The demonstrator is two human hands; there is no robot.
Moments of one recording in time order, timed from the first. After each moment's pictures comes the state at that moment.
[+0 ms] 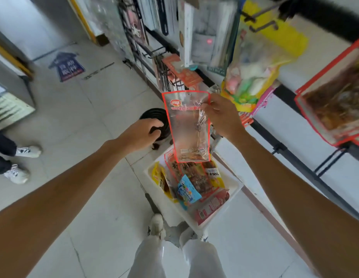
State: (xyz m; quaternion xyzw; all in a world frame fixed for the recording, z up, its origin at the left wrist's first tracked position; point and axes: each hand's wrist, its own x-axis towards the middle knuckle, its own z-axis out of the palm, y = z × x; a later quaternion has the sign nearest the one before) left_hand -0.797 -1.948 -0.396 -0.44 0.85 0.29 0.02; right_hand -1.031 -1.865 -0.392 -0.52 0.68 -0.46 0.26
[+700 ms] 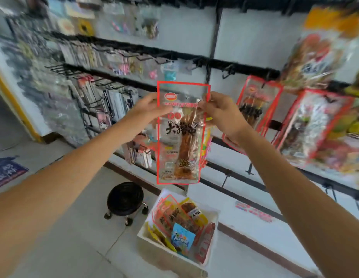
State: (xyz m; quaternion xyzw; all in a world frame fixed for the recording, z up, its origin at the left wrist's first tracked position) left_hand -0.761 -1.926 -0.118 -0.13 0.77 0.58 -0.21; right_hand -0.918 -1.757 -0.107 -0.45 0.68 -0.56 0.14
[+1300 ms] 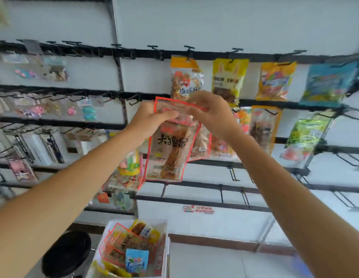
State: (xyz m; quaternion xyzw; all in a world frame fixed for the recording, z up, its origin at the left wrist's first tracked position) left_hand -0.833 -1.700 -0.043 0.07 0.76 0.61 -0.21; right_hand -0.891 -1.518 -0.026 -0.39 0.79 -0.45 -0.18
